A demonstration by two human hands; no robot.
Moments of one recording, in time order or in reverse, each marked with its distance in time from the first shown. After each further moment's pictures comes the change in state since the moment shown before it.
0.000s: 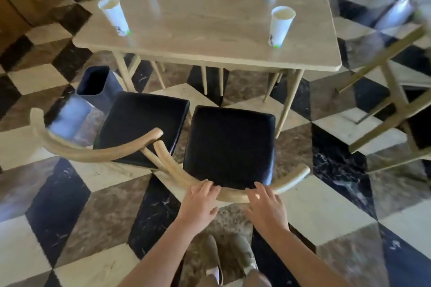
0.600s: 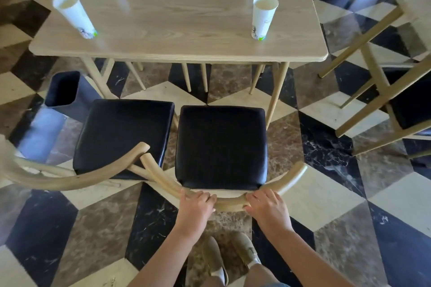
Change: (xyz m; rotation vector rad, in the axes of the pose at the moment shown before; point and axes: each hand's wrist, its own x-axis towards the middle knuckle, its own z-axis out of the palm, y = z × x) left_hand 0.033 -0.026 0.004 0.073 0.060 0.098; right_hand 0.028 0.007 0.013 0.017 0.163 -0.019
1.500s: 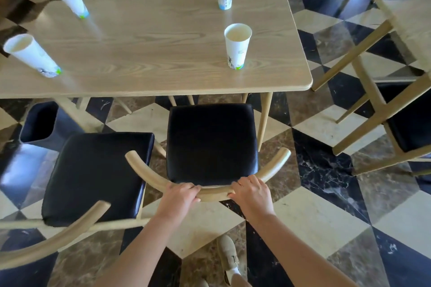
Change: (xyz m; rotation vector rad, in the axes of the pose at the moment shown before) left_hand 0.184 -0.030 -0.025 -0.105 -0.009 0.031; right_hand 0.160 0.091 -0.024 0.076 0.072 0.036
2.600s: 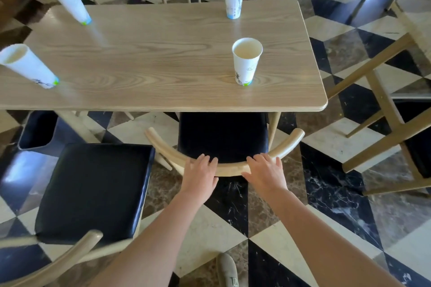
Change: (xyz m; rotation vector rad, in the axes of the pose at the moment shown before) left_hand 0.129 0.007 -0.030 0.176 -0.024 -0.077; right_hand 0.121 0.050 -0.036 -0.110 -0.170 0.077
